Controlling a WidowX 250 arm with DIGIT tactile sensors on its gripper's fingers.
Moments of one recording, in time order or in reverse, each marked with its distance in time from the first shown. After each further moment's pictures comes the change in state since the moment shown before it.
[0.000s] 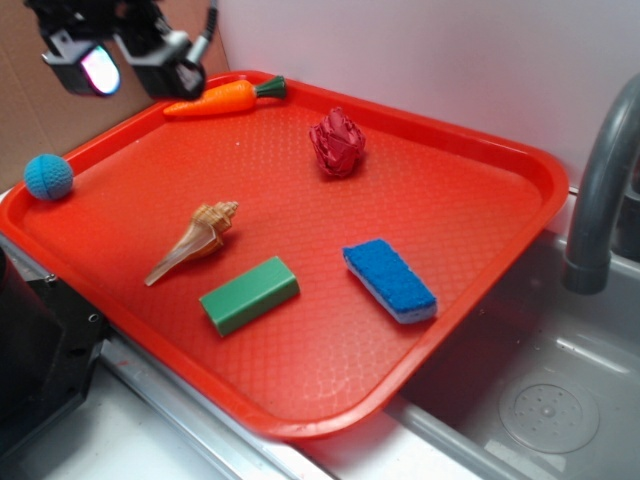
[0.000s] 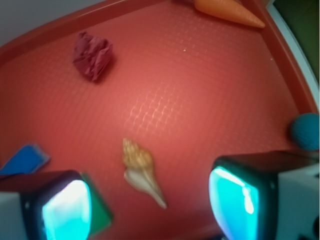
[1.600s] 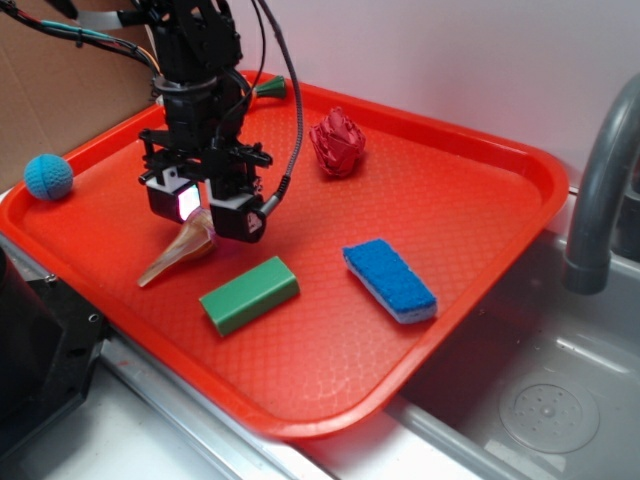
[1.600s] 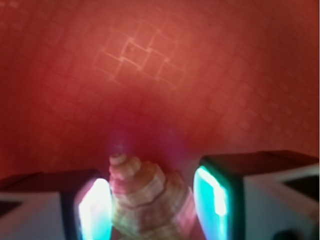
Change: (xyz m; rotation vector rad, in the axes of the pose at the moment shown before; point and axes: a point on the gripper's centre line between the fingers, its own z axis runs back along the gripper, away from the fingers) arm -0.013 -0.003 -0.099 0.104 0.322 -0.054
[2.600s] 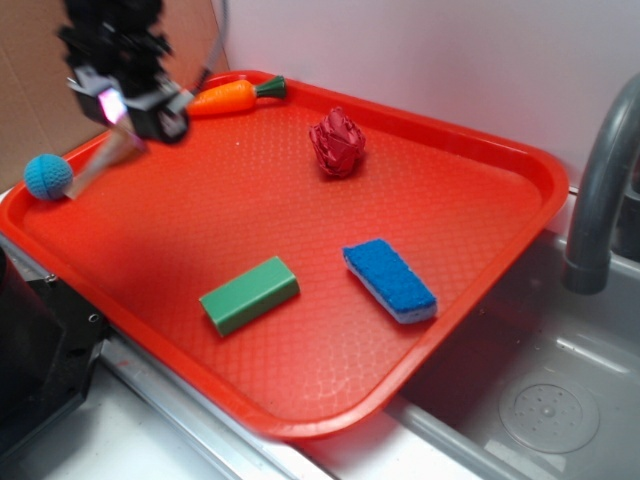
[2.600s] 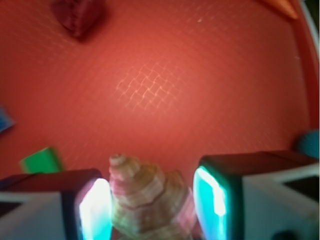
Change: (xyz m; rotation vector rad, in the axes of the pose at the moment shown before) arm -0.035 0.041 0.106 -0.061 -0.271 -0.136
